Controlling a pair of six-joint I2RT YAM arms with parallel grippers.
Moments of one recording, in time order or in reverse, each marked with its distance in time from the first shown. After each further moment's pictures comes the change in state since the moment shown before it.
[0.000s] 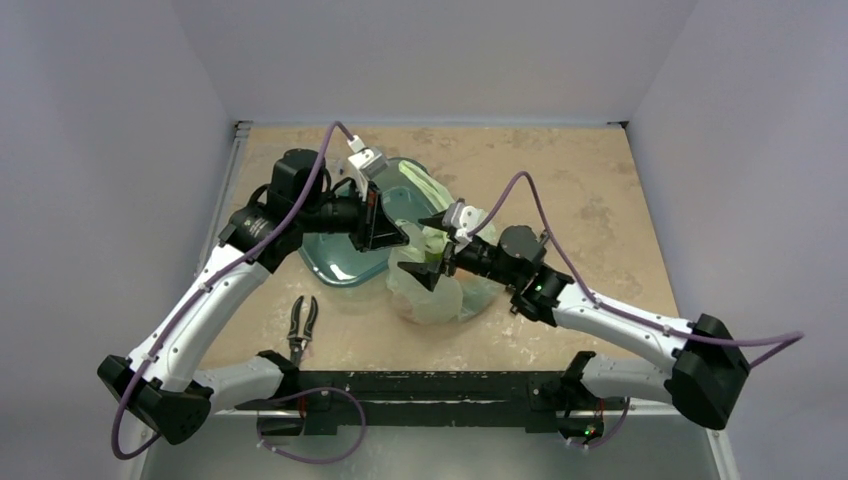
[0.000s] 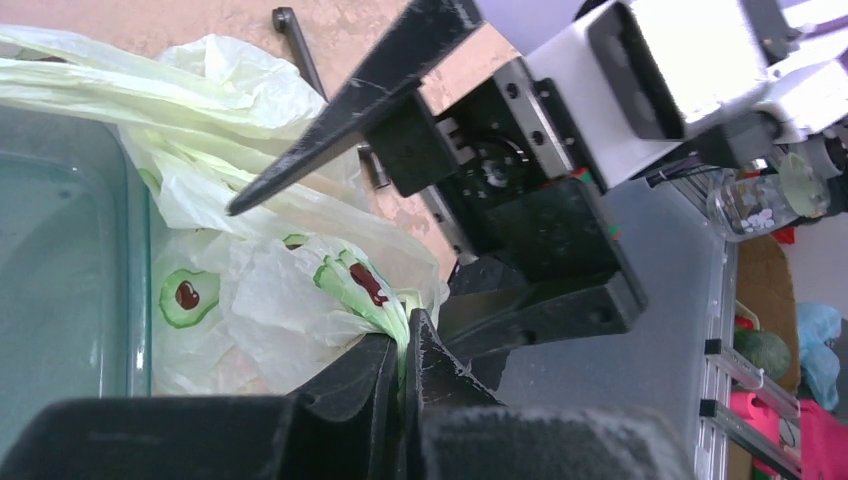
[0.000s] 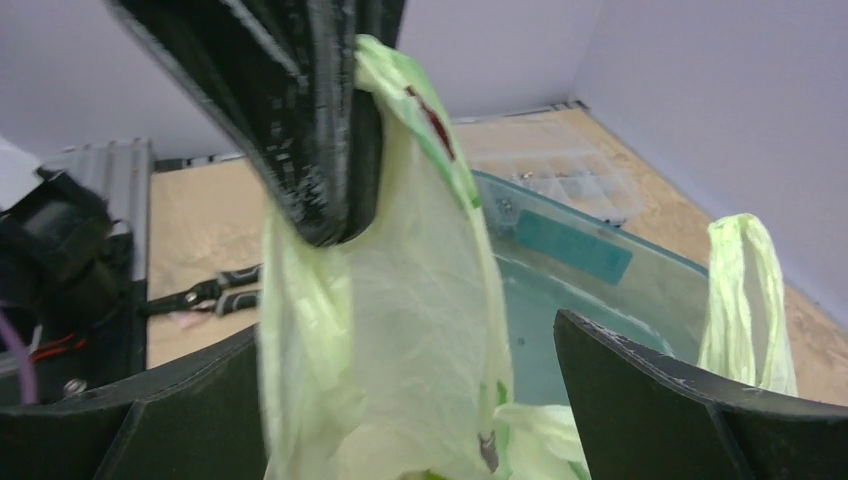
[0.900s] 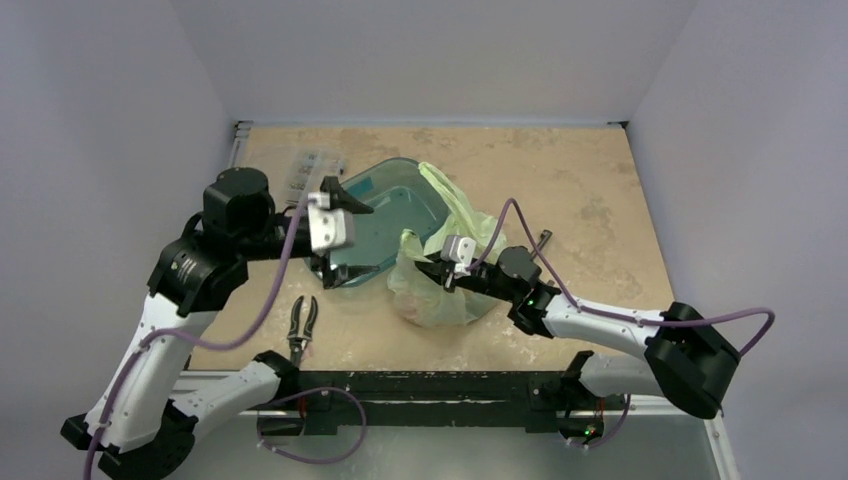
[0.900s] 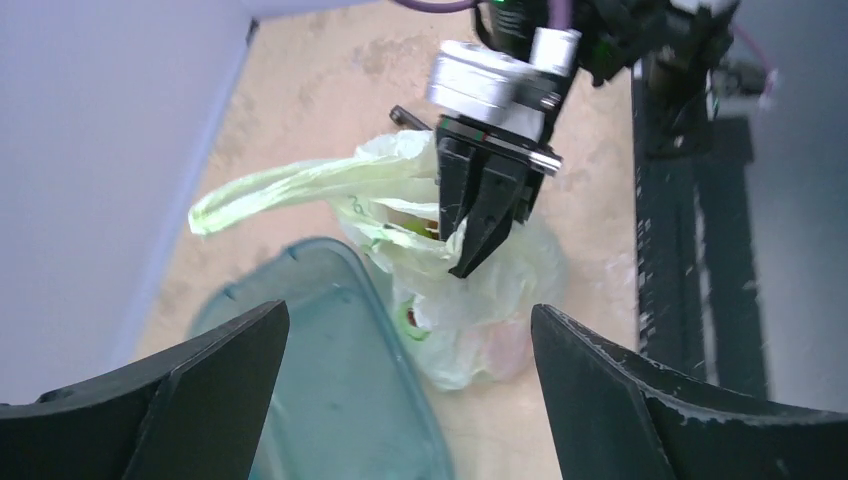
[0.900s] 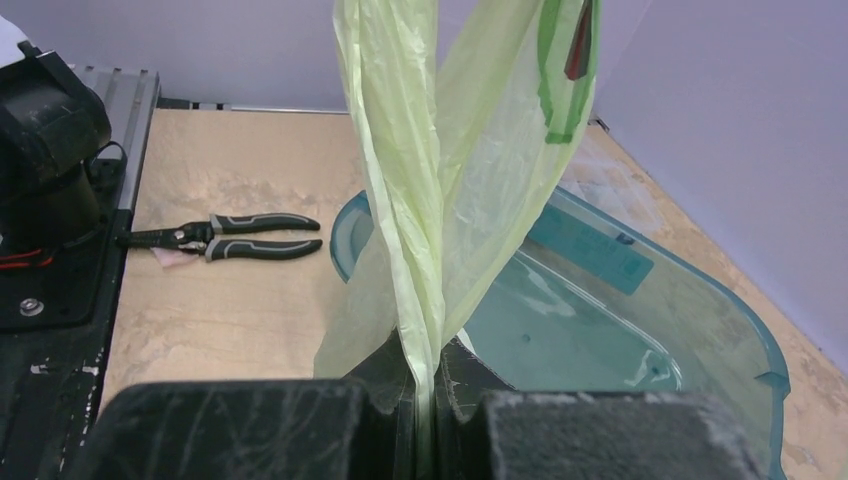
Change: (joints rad) left arm 0.035 -0.153 0.134 -0.191 0.039 0.658; right arm 0.020 0.114 -0.195 0.333 -0.048 -0.133
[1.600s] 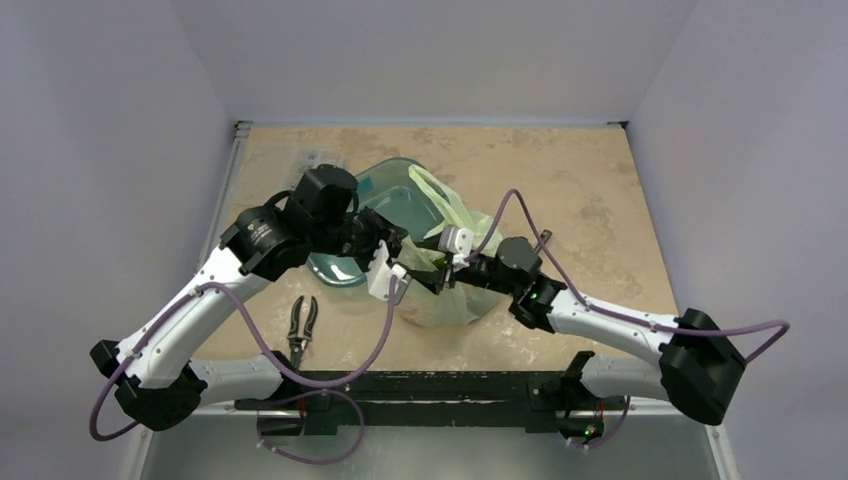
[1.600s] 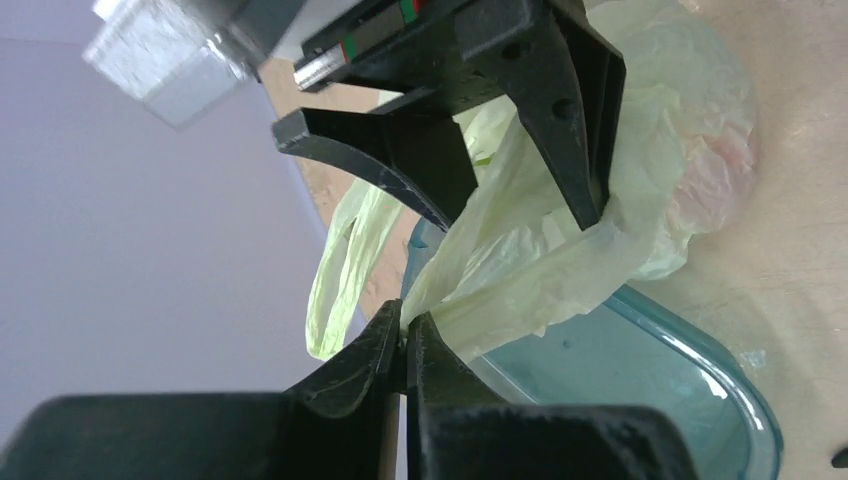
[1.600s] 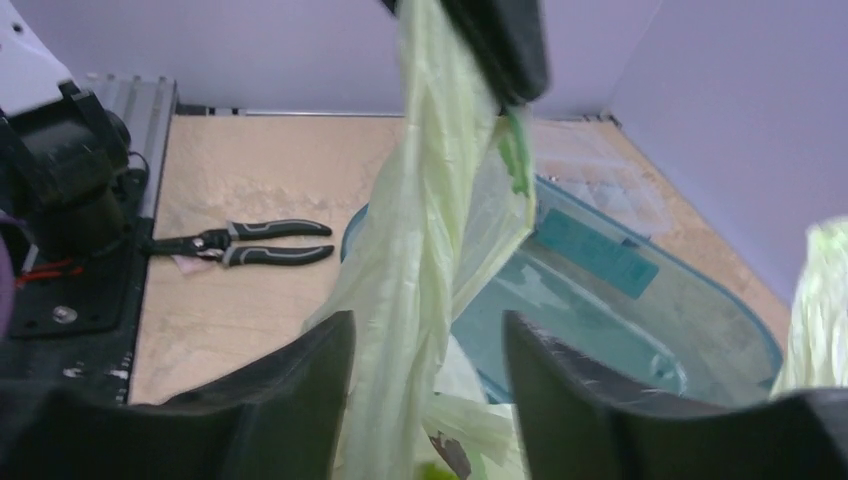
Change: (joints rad) left arm -0.295 0.177 0.027 -0.146 -0.325 1.024; right arm -0.002 -0.026 0.084 -0.133 -0.024 0.016
